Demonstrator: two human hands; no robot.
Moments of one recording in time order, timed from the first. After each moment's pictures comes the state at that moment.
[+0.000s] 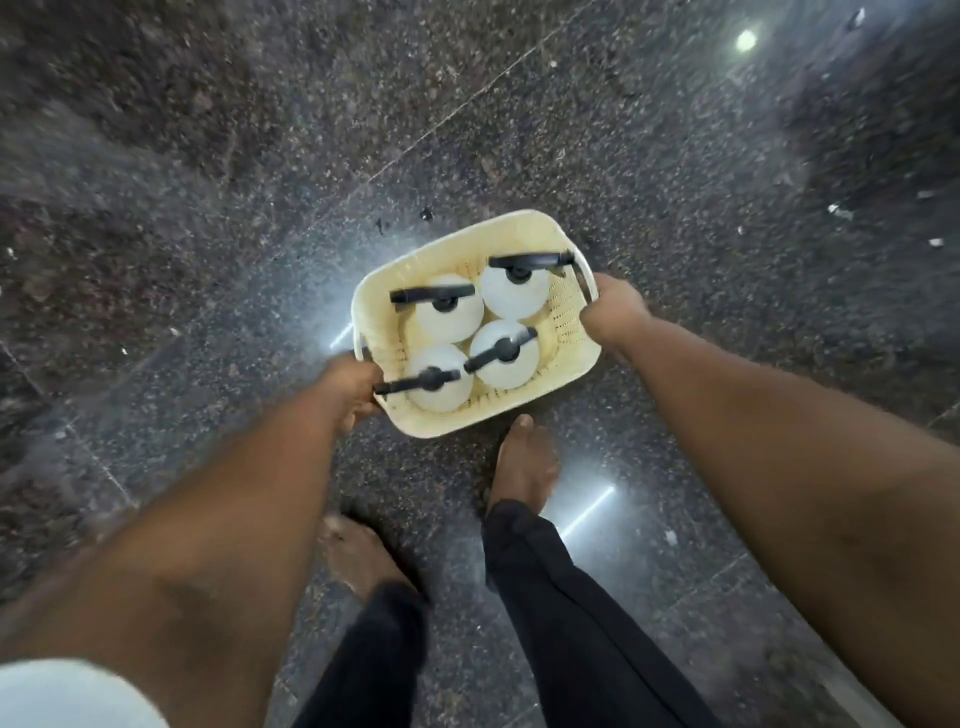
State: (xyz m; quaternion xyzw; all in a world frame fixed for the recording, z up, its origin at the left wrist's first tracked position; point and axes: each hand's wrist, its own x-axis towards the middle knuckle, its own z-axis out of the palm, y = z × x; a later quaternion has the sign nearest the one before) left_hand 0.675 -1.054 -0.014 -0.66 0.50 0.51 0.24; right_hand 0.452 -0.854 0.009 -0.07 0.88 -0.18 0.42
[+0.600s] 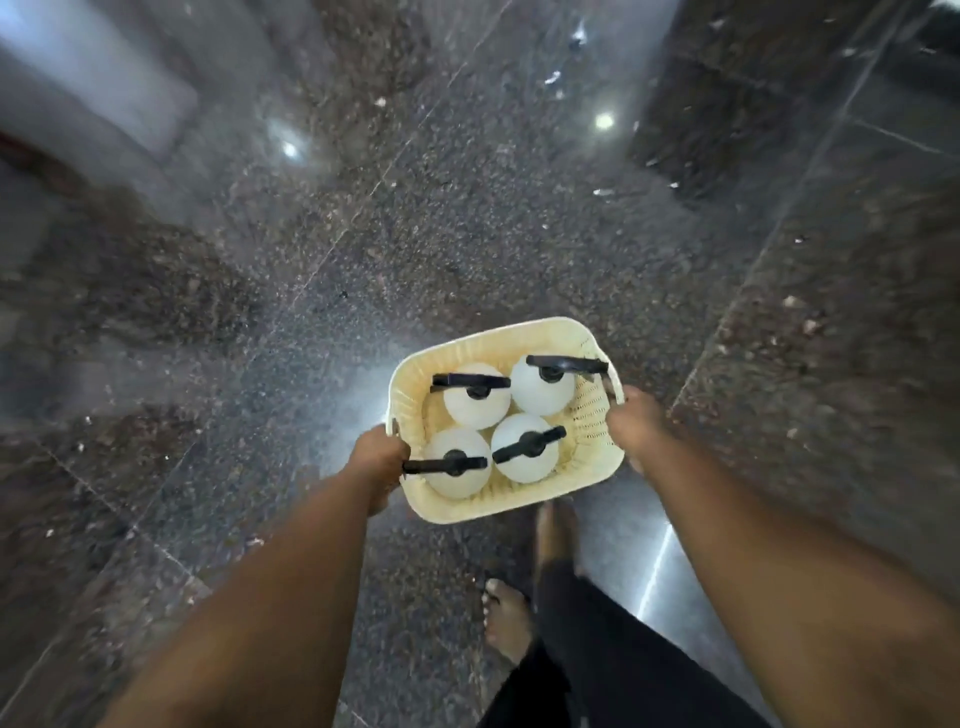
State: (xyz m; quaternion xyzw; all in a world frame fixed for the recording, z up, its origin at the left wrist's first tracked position) left_hand 0.737 -0.815 0.181 -0.54 0.63 0.52 0.22; right_hand 0.630 -0.545 0.155 0.27 0.80 -0.41 0.33
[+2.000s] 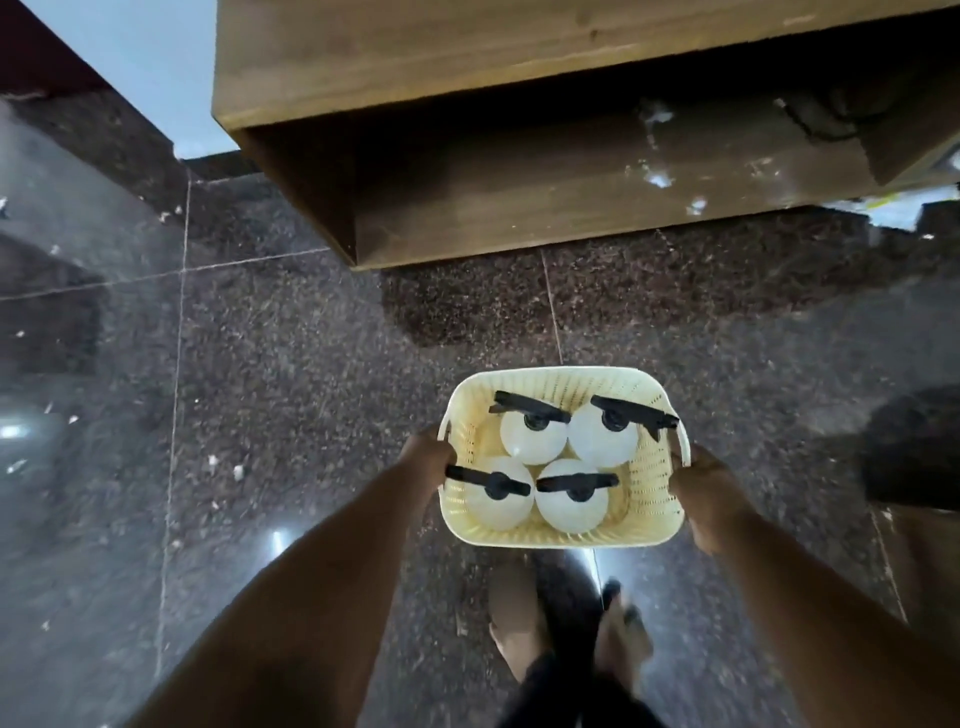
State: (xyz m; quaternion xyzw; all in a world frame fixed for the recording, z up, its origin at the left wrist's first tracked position) left_hand 0.467 0.274 0.143 -0.20 0.78 0.38 0.45; right_hand 0.628 0.535 0.132 0.57 0.61 -0.54 0.14
